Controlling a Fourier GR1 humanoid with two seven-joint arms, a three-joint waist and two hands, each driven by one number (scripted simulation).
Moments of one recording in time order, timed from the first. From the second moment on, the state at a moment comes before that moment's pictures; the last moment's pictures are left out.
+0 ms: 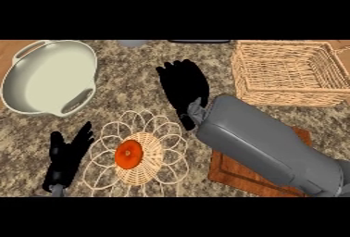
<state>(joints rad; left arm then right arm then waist) 0.02 0.34 -0.18 -1.34 0.24 0.15 0.20 -1.07 -0.25 0.81 -1.24 0.47 0.35 0.75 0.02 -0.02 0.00</state>
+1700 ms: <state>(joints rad) 0.10 0.32 -0.15 -1.41 0.21 0.14 0.20 -1.01 -0.28 0.69 -1.32 0.29 0.88 0.93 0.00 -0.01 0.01</state>
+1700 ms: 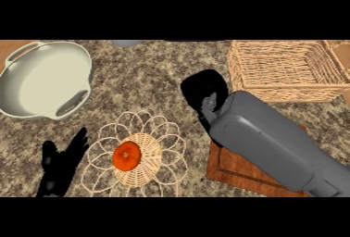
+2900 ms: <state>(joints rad) 0.11 0.28 -0.11 -1.43 0.15 0.10 0.23 -0.69 -0.31 0.69 -1.33 0.70 0.80 0.72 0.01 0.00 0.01</state>
